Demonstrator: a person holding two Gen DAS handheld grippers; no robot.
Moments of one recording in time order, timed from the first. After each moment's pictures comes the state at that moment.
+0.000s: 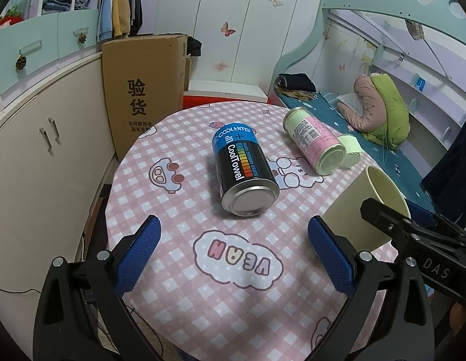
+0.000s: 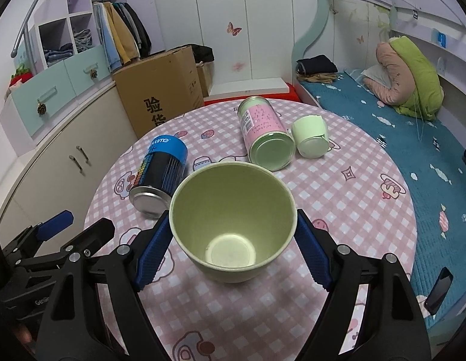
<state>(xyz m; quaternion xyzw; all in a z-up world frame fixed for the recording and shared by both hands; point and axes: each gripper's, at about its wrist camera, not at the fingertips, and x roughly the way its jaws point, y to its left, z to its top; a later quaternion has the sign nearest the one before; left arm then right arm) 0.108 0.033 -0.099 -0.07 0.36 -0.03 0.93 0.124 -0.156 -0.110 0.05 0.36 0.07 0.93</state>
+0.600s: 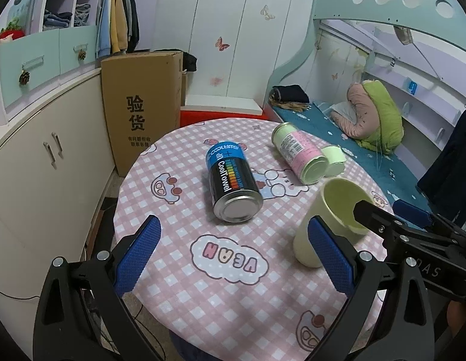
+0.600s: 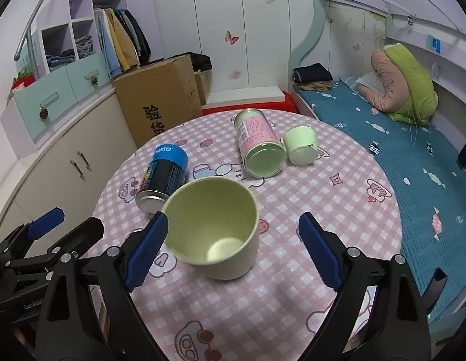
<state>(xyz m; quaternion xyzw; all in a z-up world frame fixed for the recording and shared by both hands) 0.082 0.026 -0.074 -0.06 0.32 -0.04 0.94 0.100 -0.165 -0.090 0.05 0.34 0.07 0.94</state>
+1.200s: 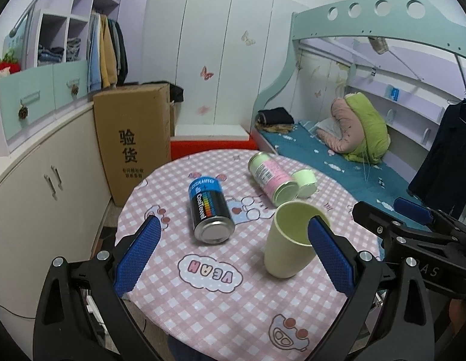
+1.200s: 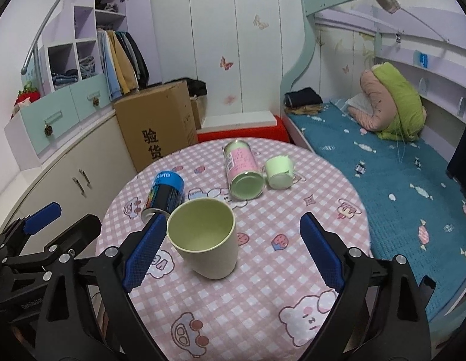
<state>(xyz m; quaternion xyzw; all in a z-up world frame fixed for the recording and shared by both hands) 0.045 0.003 -0.029 -0.04 0.26 -0.06 0.96 0.052 -0.188 -0.043 0.05 0.28 0.05 0.96</state>
